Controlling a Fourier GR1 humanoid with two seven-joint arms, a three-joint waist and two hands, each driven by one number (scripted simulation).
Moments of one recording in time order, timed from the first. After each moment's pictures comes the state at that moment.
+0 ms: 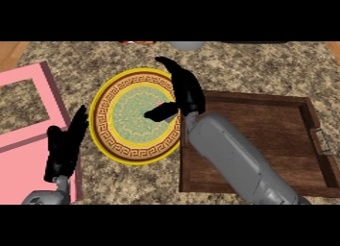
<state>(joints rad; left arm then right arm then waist) -0.05 0.14 -0.04 -1.46 -0.05 0.16 0.22 -0.85 0.00 0.48 -0.91 0.25 -0.45 0.28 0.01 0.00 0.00</state>
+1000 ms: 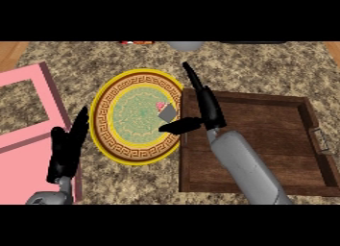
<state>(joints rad) -0.04 0.11 -0.03 -1.46 -0.08 0.15 0.23 -0.62 0.00 0.33 -0.97 0.05 -0.34 -0.15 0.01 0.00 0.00</state>
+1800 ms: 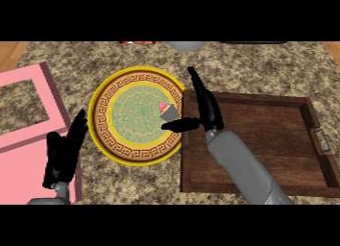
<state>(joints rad) 0.00 0.10 -0.02 -1.51 -0.10 0.13 0.24 -0.66 0.00 0.37 -0.81 0.08 -0.47 -0.15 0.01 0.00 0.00</state>
